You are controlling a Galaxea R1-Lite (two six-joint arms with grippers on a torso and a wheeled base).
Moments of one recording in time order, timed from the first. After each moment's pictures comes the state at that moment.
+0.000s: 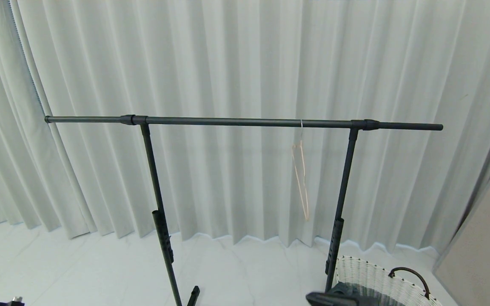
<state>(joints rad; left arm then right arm) -0.86 0.89 -0.47 0.18 -0.22 0.35 1.42 1.41 -0.46 -0.66 -0.27 -0.04</state>
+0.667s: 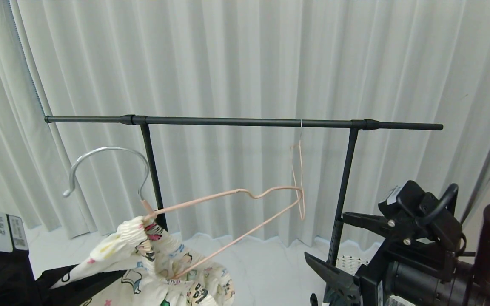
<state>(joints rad) -0.60 0.90 -0.52 0.01 -0.09 0.34 1.02 1.43 -0.50 -0.66 -0.21 0.07</state>
